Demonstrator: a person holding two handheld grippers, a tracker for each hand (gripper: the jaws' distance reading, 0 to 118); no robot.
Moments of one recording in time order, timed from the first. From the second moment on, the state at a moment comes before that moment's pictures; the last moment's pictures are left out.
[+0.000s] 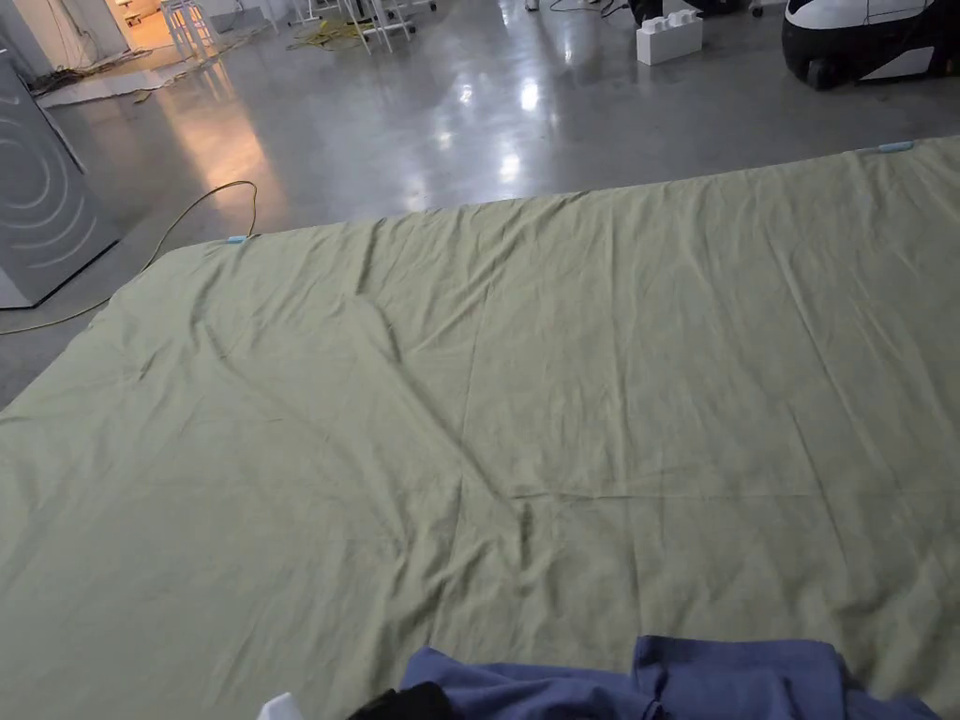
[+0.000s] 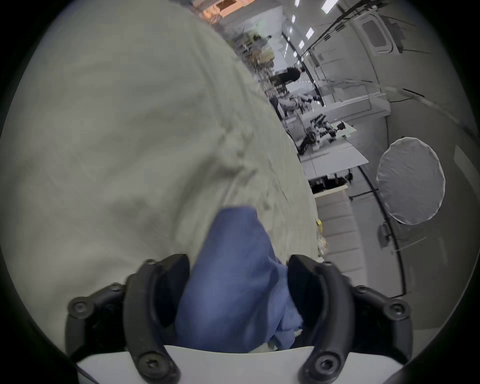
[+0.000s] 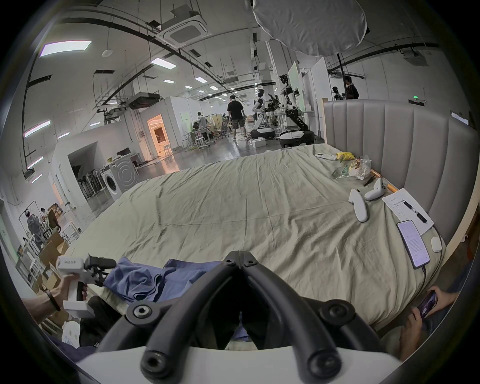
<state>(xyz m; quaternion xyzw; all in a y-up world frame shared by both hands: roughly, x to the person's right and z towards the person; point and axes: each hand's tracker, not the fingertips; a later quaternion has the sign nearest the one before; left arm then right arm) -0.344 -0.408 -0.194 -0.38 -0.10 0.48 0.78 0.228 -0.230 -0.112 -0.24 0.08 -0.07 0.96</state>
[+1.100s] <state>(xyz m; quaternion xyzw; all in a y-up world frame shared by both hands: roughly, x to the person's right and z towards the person) -0.107 -0.340 -0.213 -0.39 -0.19 0.25 0.87 0.236 -0.235 -0.101 -0.25 0.07 -0.09 0.96</state>
